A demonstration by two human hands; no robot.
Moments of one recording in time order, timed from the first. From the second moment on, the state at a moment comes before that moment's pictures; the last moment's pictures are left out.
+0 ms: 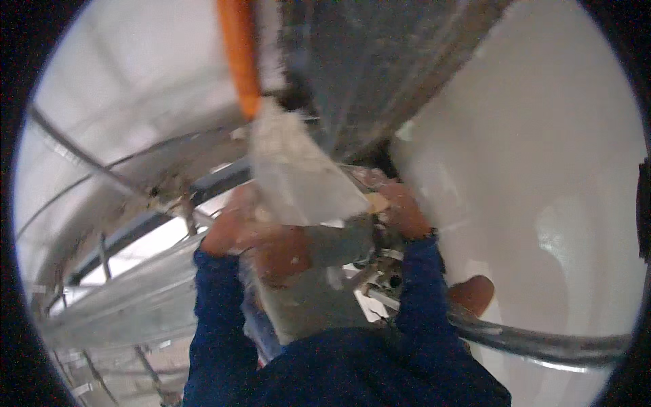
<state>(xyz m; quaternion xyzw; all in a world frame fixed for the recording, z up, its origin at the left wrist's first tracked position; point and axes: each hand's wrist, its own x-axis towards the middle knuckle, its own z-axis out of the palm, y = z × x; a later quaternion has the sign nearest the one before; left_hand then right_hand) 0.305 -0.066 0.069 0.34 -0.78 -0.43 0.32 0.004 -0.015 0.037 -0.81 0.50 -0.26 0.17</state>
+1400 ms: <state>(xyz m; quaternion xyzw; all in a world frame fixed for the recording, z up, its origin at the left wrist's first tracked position) 0.415 -0.036 -0.193 0.81 -0.57 0.11 0.12 0.017 -0.004 0.126 -0.60 0.64 -0.48 -0.09</state>
